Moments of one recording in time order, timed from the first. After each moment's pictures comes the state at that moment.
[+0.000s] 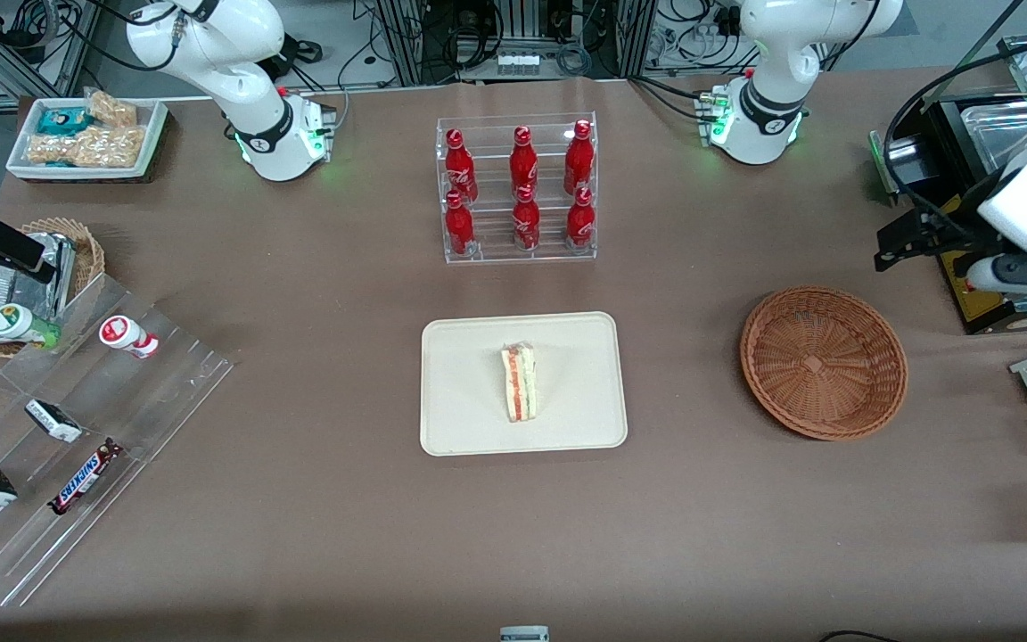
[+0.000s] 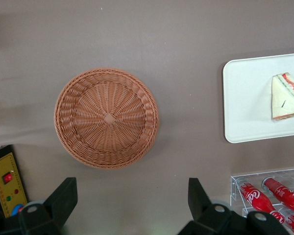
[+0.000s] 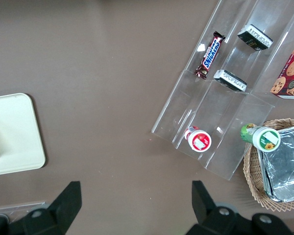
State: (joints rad) arm 0.01 0.01 -0.07 -1.55 -0.06 1.54 0.01
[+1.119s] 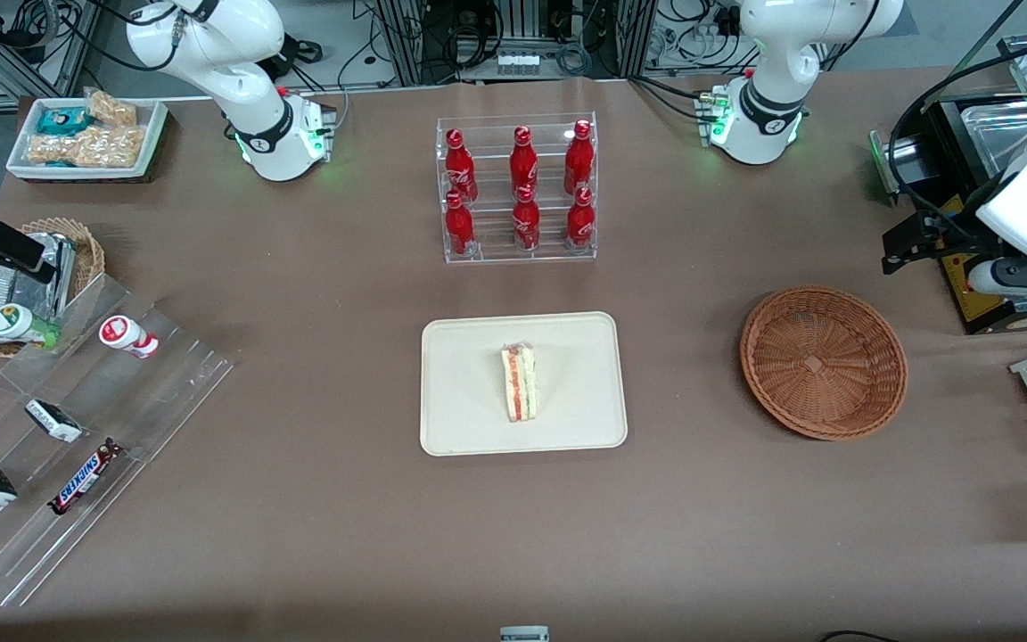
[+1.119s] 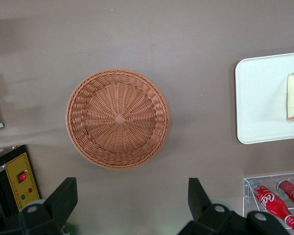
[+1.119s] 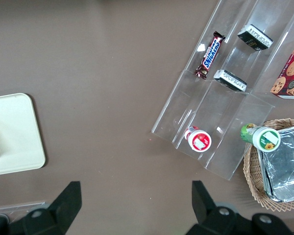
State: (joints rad) arm -0.02 0.02 -0.06 -1.56 -0.01 1.55 0.01
